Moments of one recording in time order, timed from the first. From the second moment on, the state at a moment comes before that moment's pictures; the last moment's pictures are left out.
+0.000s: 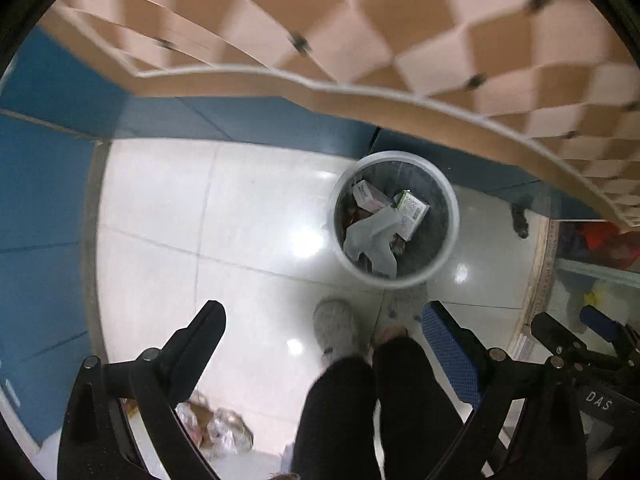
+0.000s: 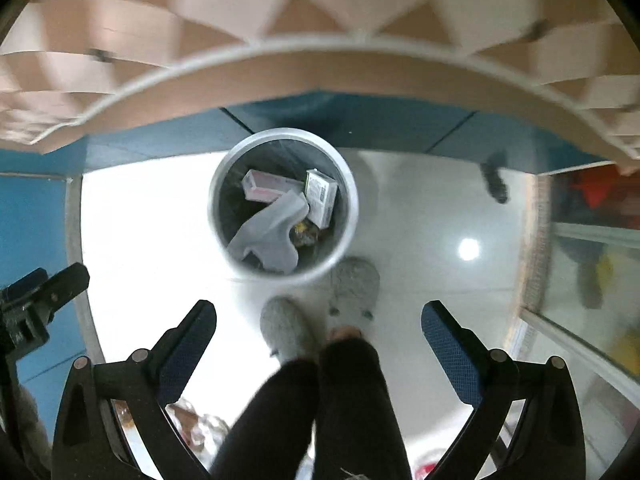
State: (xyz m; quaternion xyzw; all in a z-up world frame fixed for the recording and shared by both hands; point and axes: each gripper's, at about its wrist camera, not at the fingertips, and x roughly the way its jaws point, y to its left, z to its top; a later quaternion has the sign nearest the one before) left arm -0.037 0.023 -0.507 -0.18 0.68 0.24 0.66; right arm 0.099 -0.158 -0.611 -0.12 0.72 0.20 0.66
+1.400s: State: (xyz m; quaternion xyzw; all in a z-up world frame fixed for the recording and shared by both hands) left arm 0.328 0.134 -0.312 -0.31 0.56 0.28 0.72; right arm 0.408 -0.107 -0.321 -0.11 0.58 0.23 0.77
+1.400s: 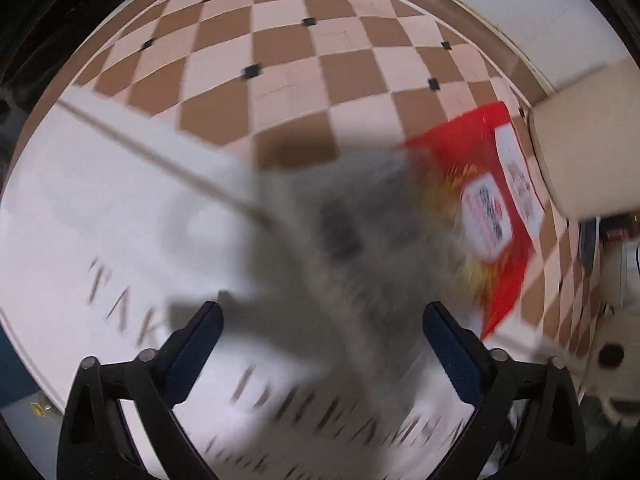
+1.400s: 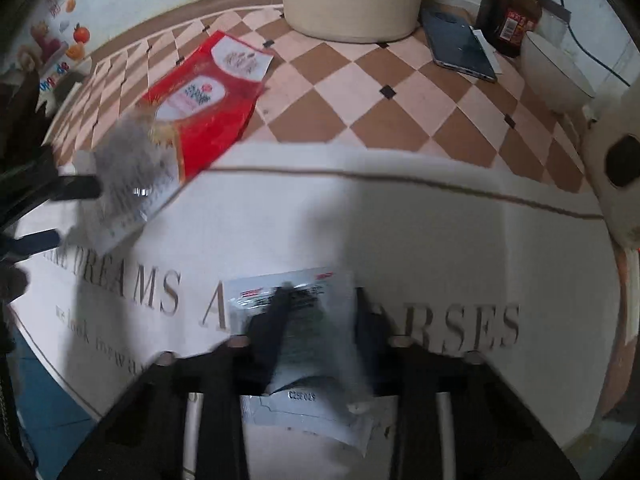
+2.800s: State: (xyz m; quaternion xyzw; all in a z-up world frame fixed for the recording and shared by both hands) left arm -0.050 0.087 -0.420 -0.28 0.58 0.25 0.73; right arm 0.082 -0.193 -0.459 0.02 0.69 0.21 0.70
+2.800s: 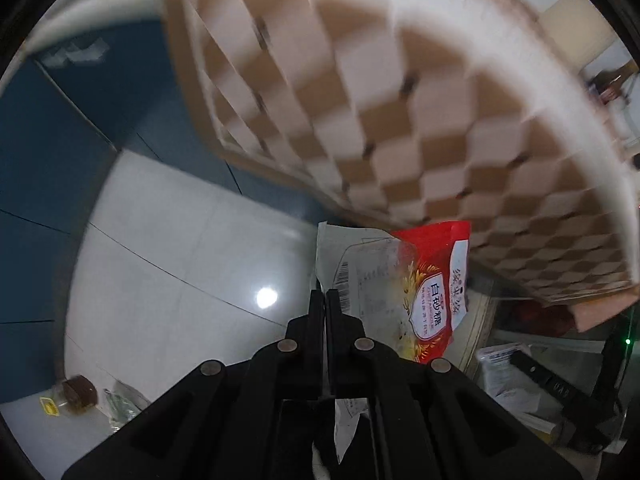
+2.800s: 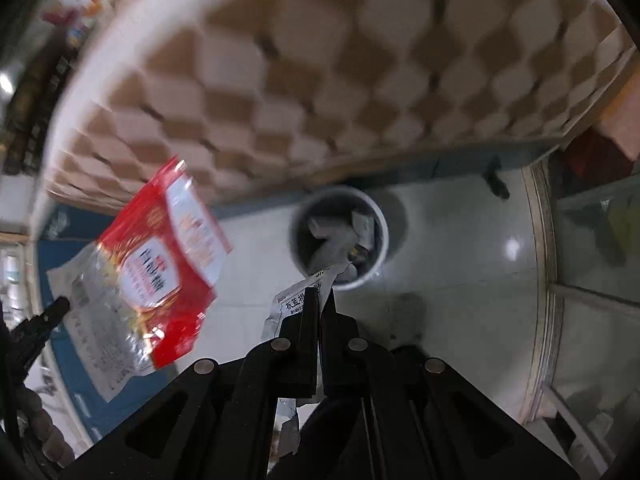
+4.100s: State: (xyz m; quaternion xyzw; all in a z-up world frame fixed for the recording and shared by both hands) left arm -0.048 0.010 -0.553 -0.19 0.64 0.26 0.70; right arm 0.089 -0.165 -0.645 -0.12 0.68 0.21 0.70
